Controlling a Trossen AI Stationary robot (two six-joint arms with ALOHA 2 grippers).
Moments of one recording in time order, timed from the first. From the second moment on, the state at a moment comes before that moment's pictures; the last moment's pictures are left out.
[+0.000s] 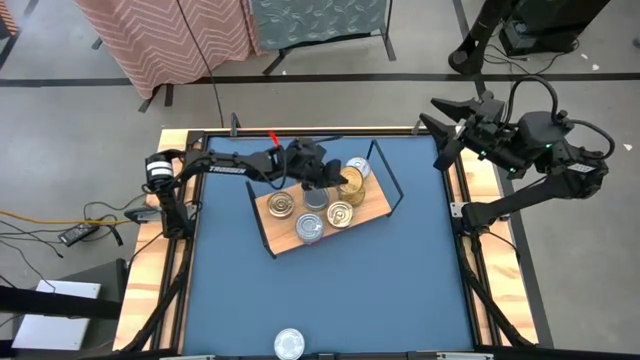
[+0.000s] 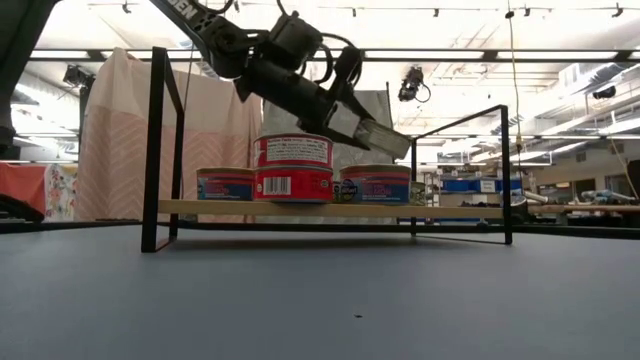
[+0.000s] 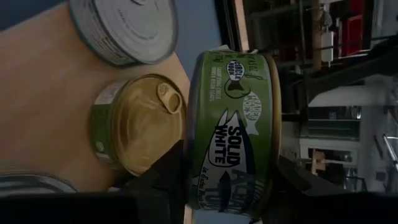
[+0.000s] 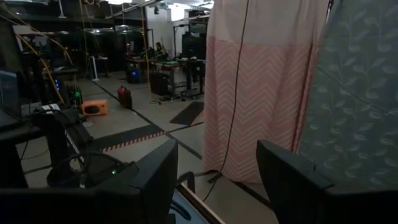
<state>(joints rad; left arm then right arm) 0.30 1.79 1.17 0.16 0.29 -1.21 0.11 0.91 1.43 -0.49 0.75 0.01</state>
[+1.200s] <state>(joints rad) 0.31 1.84 1.17 0.20 0.38 -1.24 0.11 0.92 1.43 -0.46 0.78 -0.02</state>
